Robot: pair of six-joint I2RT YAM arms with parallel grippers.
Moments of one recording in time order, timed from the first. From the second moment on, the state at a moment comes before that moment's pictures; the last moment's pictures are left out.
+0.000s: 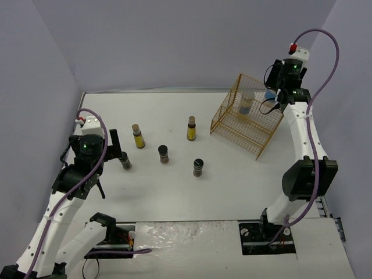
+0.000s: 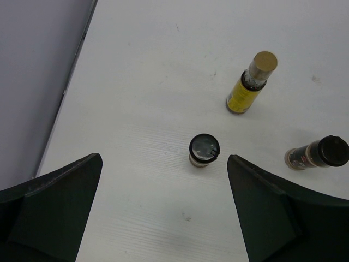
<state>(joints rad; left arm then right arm) -0.31 0.76 0.97 -0.72 -0.47 -0.22 -0.03 1.67 1.69 -0.39 0.31 0.18</state>
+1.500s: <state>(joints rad) -0.32 0.75 0.97 -0.72 -0.47 -0.20 0.17 1.62 1.45 -0.18 0.09 0.09</state>
